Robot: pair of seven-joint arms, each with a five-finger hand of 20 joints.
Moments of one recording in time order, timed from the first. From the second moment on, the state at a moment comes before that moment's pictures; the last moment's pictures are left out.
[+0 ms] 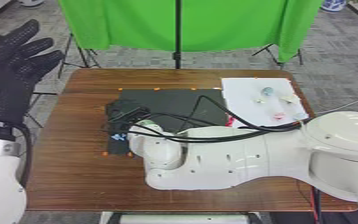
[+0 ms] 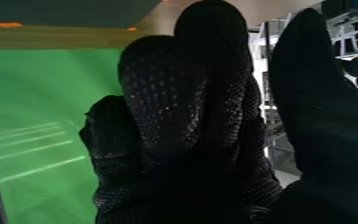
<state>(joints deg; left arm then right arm) 126.3 -42.6 -108.2 -138.4 32.6 22.4 18.1 -20.8 -79.4 -13.7 -91.4 -101.0 15.5 48.1</state>
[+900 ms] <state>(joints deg) 140.7 -49.6 -117.2 -139.0 31.9 18.9 18.6 -29.0 -62.5 3.8 -105.7 -108.4 10.8 53.1</state>
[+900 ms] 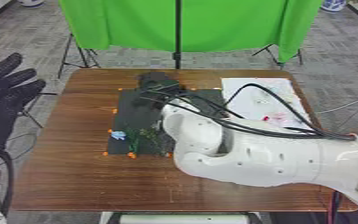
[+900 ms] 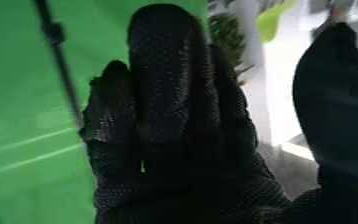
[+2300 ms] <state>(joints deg) 141.8 -51.3 -113.9 -138.5 30.6 19.6 19.6 -51.0 -28.5 22.9 -101.7 -110.2 3.0 59.5</state>
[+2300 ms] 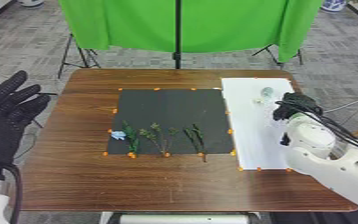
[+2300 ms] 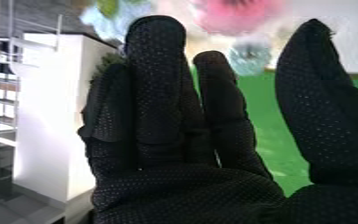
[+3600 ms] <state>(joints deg) 140.0 -50.5 -112.7 -137.9 30.6 18.9 19.3 -41.6 -31.2 6.2 -97.2 -119.1 16.1 60.3</state>
